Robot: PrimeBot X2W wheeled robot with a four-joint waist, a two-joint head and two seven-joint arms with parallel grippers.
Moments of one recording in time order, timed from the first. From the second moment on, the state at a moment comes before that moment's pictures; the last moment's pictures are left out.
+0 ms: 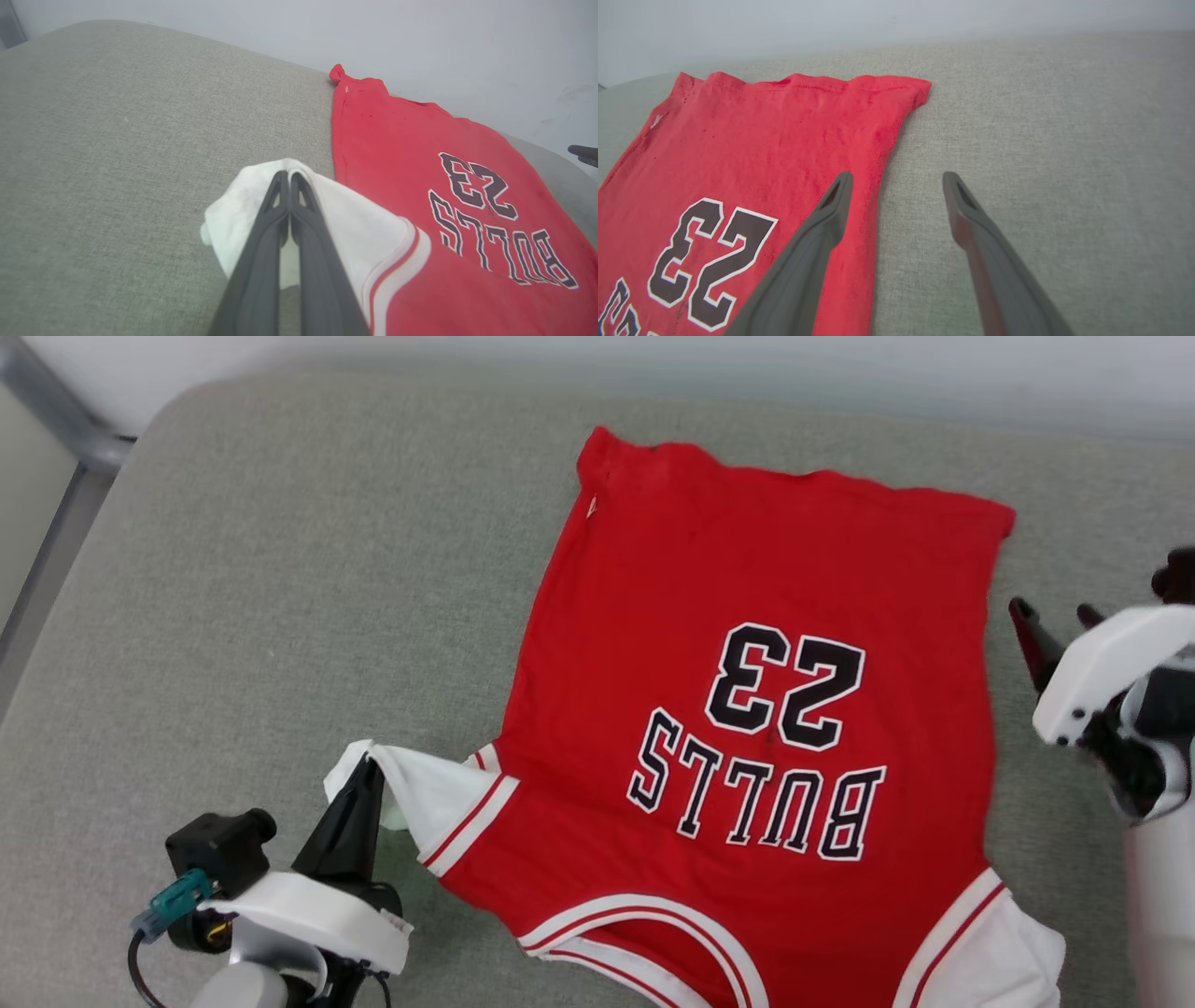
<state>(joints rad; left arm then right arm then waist) -0.12 0.35 -0.30 0.15 -0.68 -0.03 -0.23 -0.54 -0.15 -0.20 0.42 0.22 0.13 0.41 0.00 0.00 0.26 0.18</state>
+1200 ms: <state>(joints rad) -0.25 0.28 -0.35 0.21 -0.64 -0.12 -0.26 -0.97 -0.22 -0.35 0.74 -0.09 0.13 0.86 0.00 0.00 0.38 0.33</state>
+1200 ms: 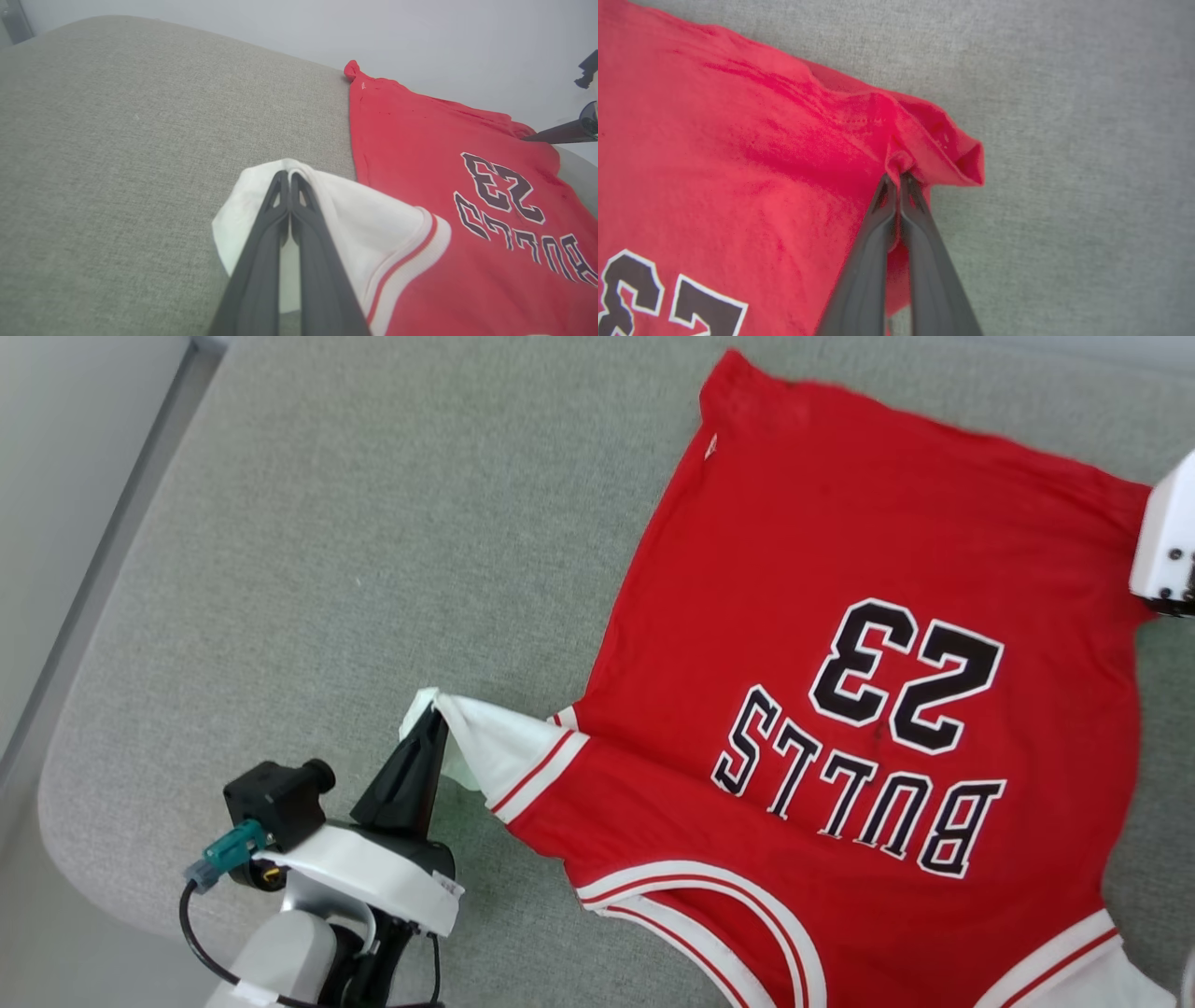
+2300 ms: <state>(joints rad) 0.01 0.37 -0.31 0.17 -0.68 0.05 -0.13 0.26 -0.05 -0.44 0.04 0.41 0.13 0.76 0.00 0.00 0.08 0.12</state>
